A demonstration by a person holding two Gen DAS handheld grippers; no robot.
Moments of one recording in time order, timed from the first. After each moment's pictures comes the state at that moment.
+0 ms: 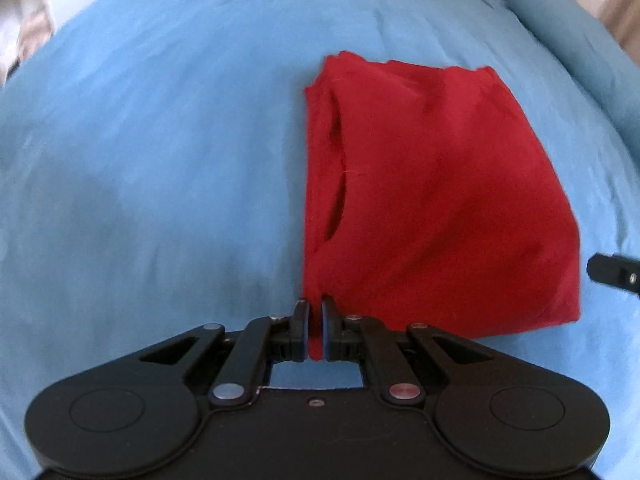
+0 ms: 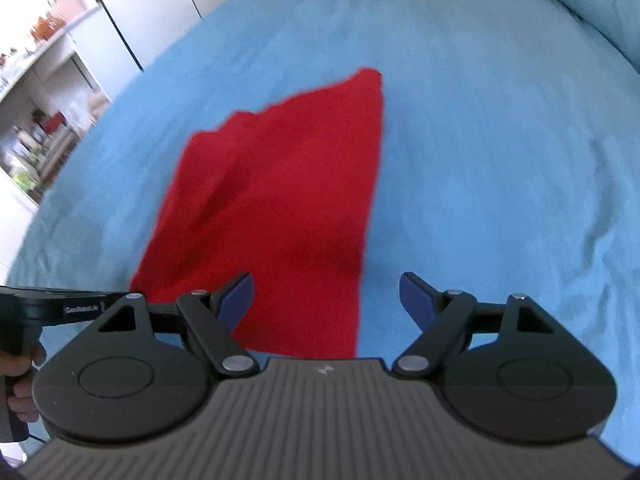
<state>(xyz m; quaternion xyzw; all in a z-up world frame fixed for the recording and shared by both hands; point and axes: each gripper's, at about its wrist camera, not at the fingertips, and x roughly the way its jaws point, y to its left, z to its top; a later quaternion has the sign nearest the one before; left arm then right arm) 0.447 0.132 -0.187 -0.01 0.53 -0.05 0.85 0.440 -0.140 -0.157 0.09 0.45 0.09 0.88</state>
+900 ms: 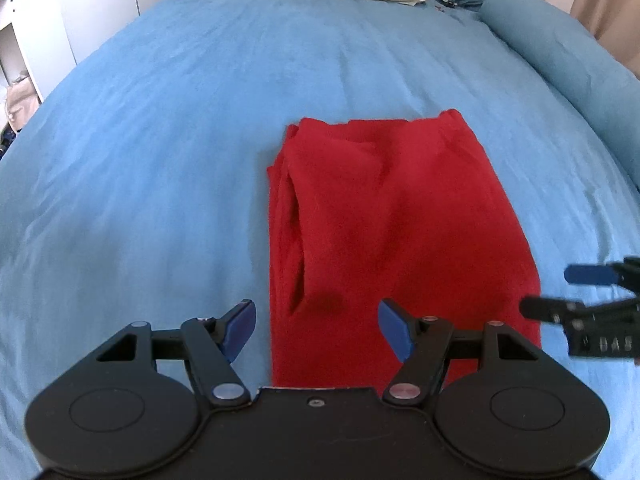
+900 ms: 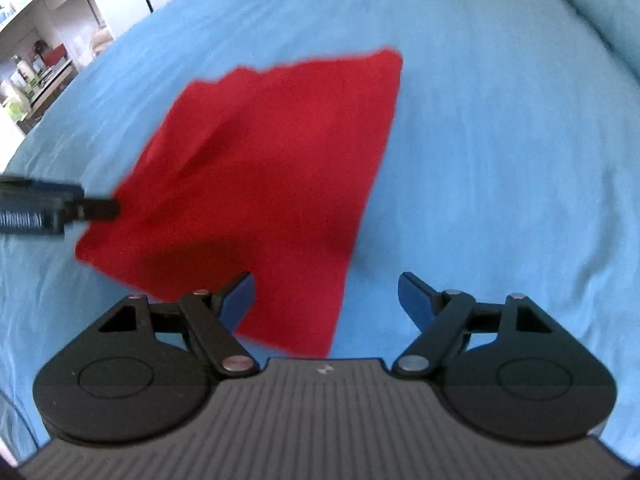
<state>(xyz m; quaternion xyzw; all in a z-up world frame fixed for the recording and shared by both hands) 0.472 0.106 -0.147 0.01 0.49 -0.07 0.87 0.456 -0.130 -0.160 -0.01 0.48 0.11 0.87</state>
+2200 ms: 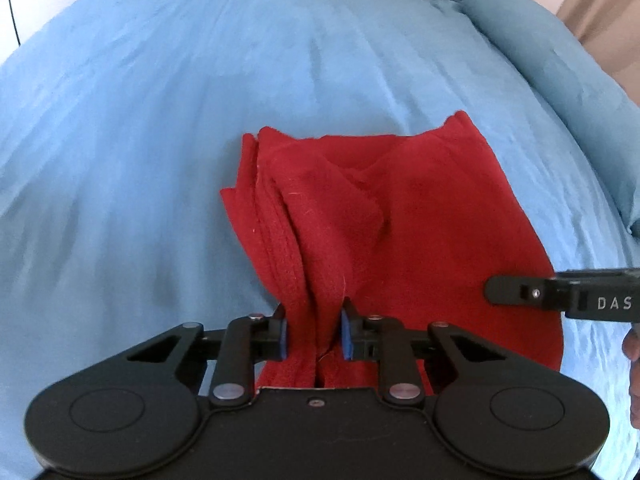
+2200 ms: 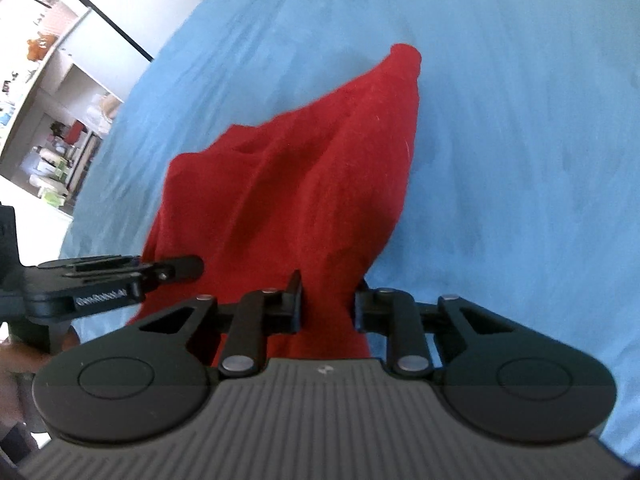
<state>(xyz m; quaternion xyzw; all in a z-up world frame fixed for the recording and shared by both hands) 0.551 0.099 -0.164 -0.03 0.52 -0.14 0.84 0.537 -0.158 -0.155 0.16 0.51 0.16 0.83</state>
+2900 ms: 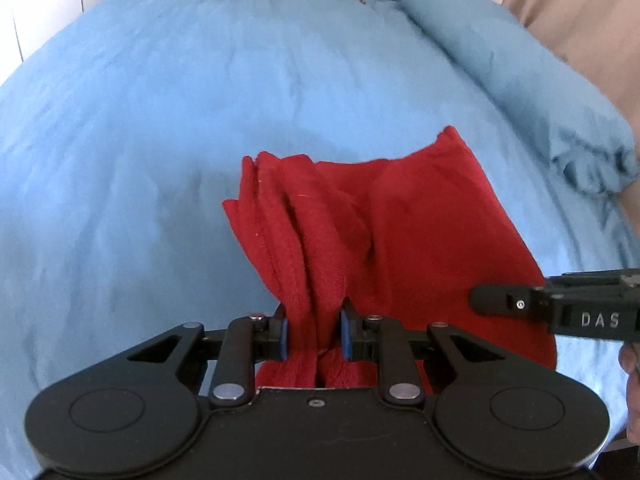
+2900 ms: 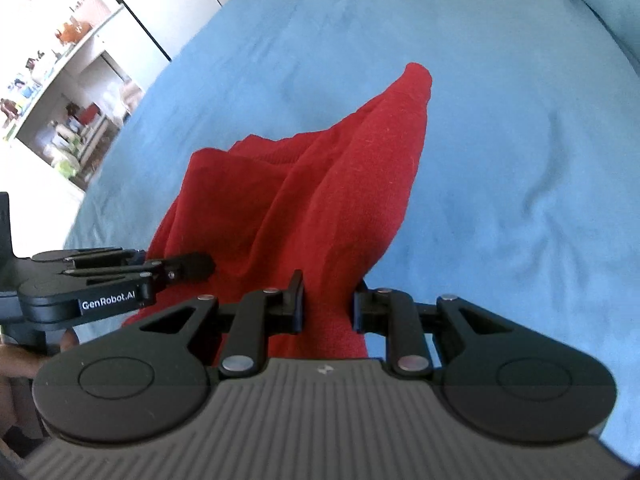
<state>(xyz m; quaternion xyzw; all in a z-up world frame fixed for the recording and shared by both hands) 0.372 0.008 -0.123 -0.02 0.50 -0.14 0.85 0.348 -0.220 -0.086 0.12 0.49 0.13 0.85</state>
